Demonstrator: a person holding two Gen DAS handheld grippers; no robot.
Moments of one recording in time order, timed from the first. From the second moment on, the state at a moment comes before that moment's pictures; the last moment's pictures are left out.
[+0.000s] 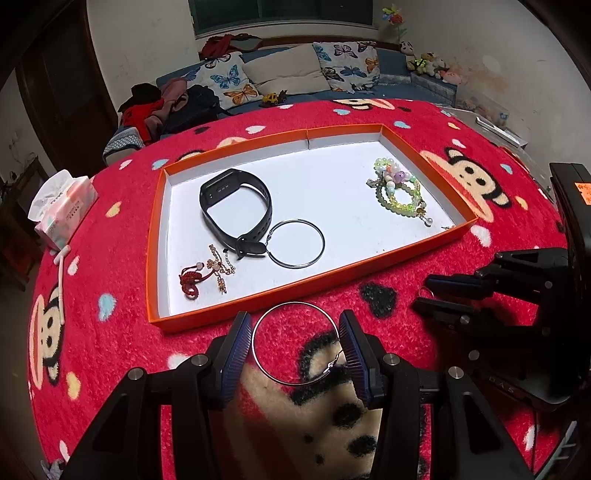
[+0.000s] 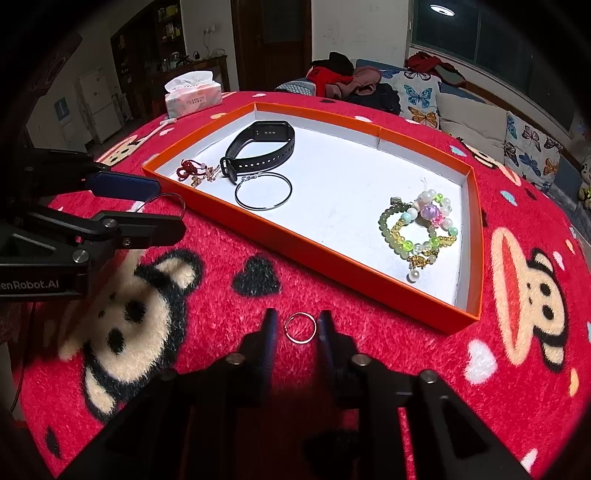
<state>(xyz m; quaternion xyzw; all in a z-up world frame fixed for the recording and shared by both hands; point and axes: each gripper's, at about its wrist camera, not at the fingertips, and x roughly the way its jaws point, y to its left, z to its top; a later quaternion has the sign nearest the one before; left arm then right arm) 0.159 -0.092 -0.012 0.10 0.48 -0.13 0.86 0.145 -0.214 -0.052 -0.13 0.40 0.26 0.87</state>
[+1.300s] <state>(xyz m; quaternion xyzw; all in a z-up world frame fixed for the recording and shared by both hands) 0.253 -0.109 -0.021 0.09 0.47 -0.14 0.86 0.204 -0.243 -0.032 -0.04 0.39 0.22 0.89</state>
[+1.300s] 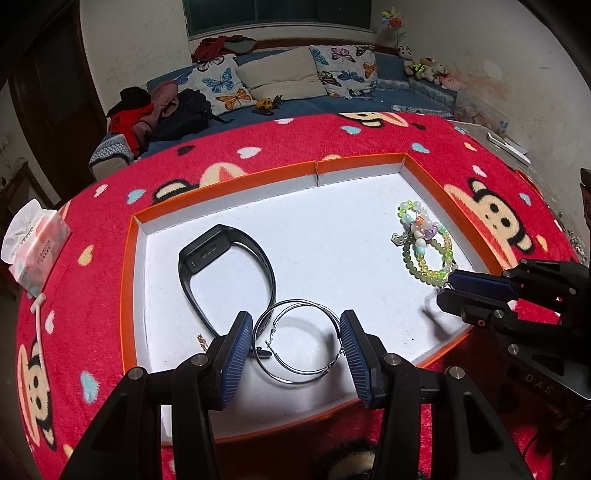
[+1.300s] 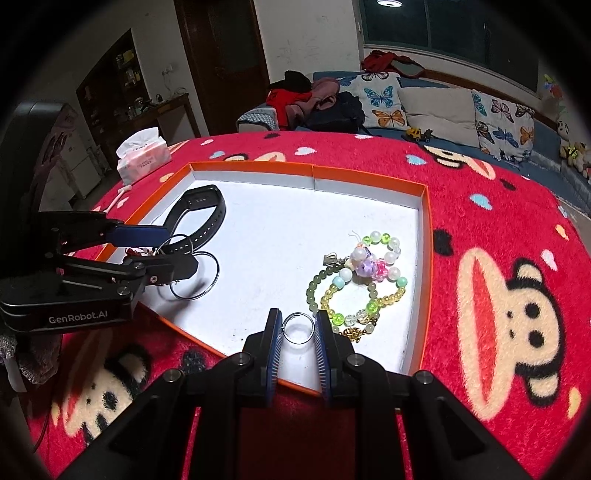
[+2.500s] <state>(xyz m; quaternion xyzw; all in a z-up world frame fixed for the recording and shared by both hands) 0.196 -0.080 0.017 0.07 0.43 -0.14 0.89 0.175 -0.240 -0.023 -0.04 0.37 0.21 0.90</state>
